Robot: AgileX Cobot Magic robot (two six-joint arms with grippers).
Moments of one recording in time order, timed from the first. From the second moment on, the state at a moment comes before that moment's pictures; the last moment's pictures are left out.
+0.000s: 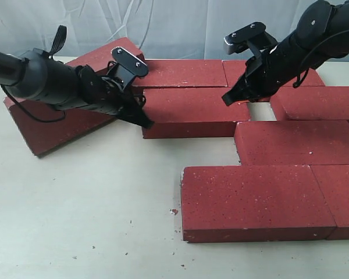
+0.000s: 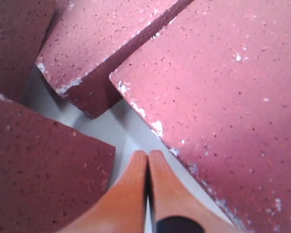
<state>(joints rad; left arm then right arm) -0.46 2.07 -1.20 -0.54 -0.01 0.79 0.24 1.92 -1.30 0.41 0.57 -0.72</state>
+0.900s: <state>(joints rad) -0.50 2.17 -1.33 -0.55 0.03 0.79 0.24 1.92 -1.30 0.35 0.53 -0.72</state>
